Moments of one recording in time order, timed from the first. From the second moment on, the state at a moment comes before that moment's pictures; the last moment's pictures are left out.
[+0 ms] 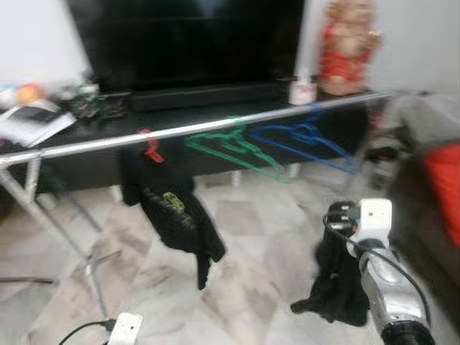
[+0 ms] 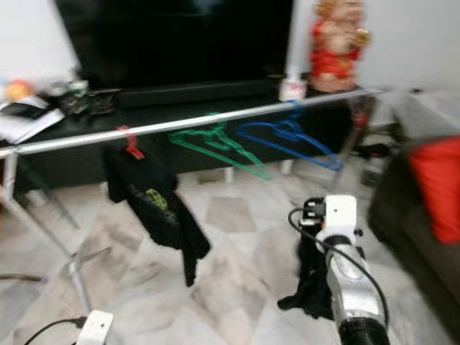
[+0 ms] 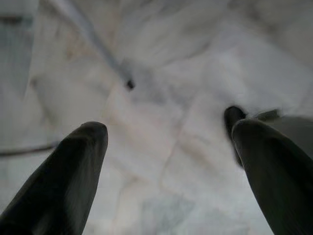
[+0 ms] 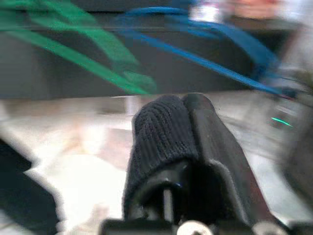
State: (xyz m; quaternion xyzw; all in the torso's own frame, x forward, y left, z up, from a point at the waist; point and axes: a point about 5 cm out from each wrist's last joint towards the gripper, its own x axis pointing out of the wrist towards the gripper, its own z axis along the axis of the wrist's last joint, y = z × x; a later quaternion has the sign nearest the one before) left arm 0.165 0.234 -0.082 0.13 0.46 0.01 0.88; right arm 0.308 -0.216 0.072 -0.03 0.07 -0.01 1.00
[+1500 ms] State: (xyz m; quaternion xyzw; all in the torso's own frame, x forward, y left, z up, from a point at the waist) left arm 0.166 0.235 -0.081 0.14 0.46 0.00 0.87; right arm 0.304 -0.214 0.062 -0.02 0.08 -0.01 1.00
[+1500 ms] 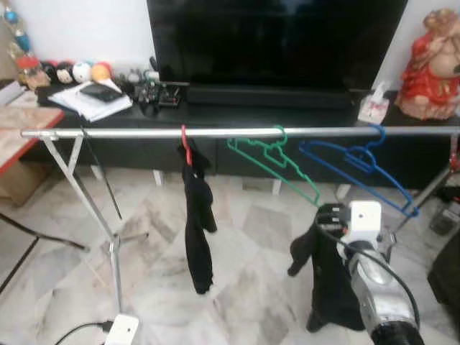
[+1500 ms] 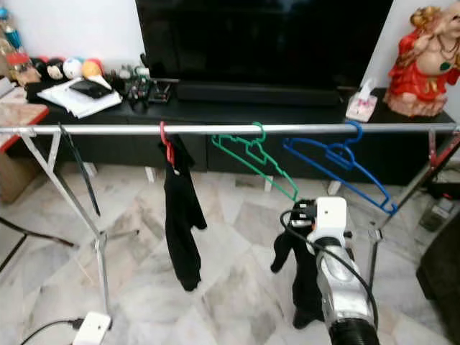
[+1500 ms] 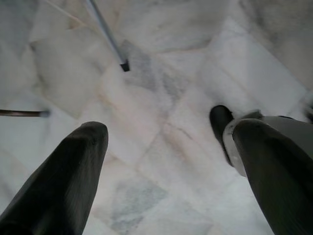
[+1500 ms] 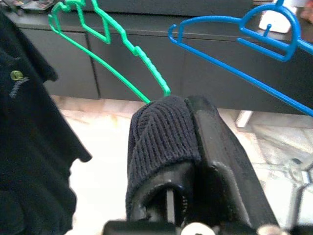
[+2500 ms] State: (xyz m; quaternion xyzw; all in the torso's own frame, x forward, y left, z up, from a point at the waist) left arm 0.168 0.226 -0.083 0.13 0.46 -0.01 0.88; right arm 0.278 -0.233 0.011 0.00 0.19 -0.06 0.98
